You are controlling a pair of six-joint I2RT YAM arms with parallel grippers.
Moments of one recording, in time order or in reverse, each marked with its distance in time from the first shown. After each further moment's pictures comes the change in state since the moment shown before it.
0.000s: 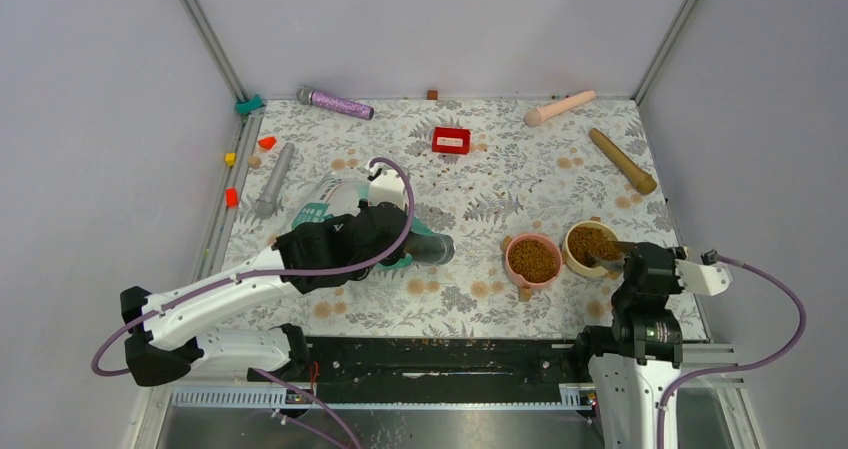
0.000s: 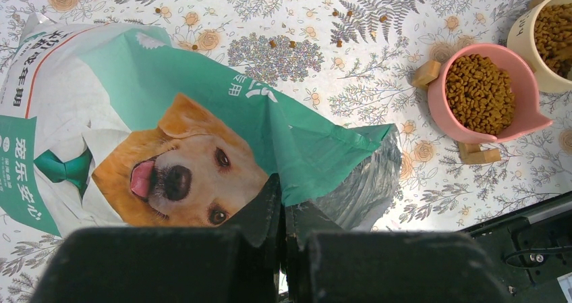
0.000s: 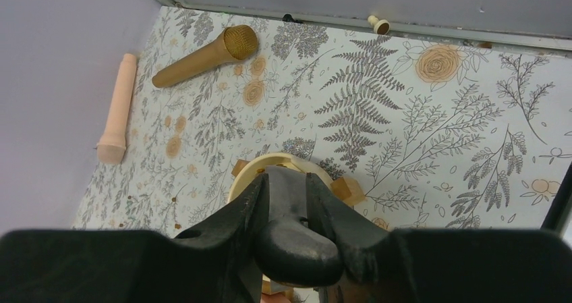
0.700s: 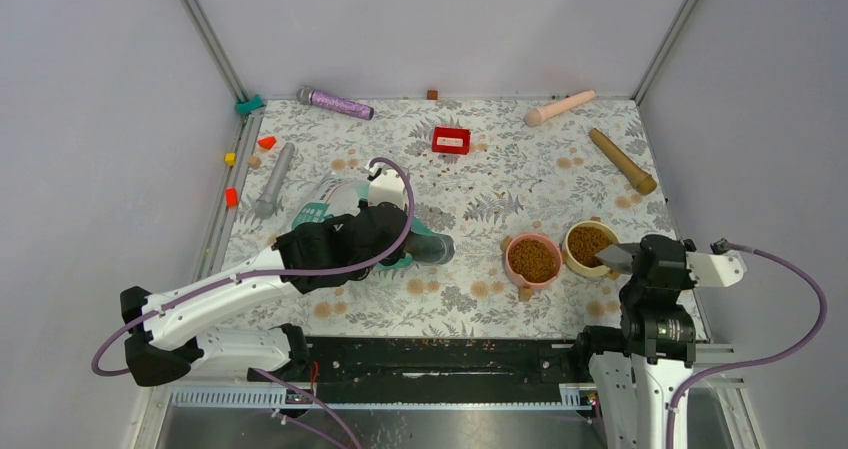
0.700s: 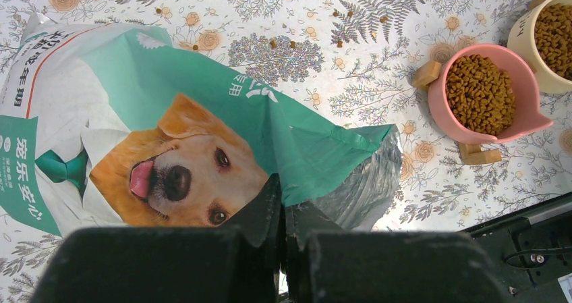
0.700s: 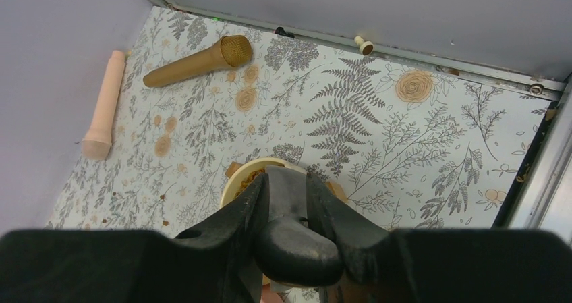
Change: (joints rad) left arm 0.000 0.000 0.000 0.000 -0.002 0.000; right arm 0.000 0.074 0.152 -0.093 0.018 -0.089
